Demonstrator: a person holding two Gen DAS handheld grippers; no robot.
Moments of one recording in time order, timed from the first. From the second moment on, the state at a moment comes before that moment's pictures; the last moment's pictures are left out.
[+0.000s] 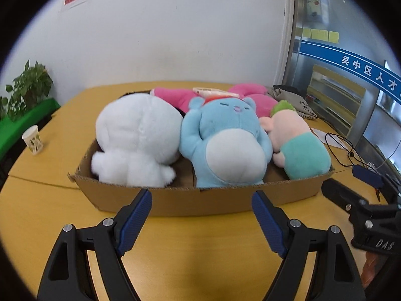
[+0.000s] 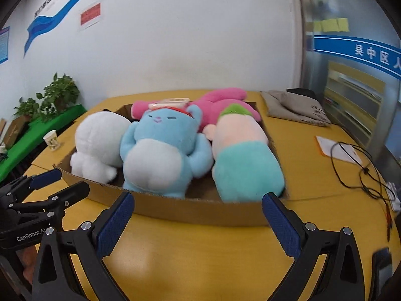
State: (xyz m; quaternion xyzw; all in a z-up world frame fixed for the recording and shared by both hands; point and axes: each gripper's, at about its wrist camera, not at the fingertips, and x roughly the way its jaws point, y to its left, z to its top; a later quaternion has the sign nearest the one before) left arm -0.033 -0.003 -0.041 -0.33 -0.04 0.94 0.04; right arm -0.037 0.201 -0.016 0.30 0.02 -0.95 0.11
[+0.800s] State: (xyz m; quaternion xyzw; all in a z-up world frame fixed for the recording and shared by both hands) left arm 0.002 0.008 -0.055 -0.35 -0.04 0.93 0.06; right arm -0.007 0.199 -0.040 0.33 0.06 -0.94 0.09
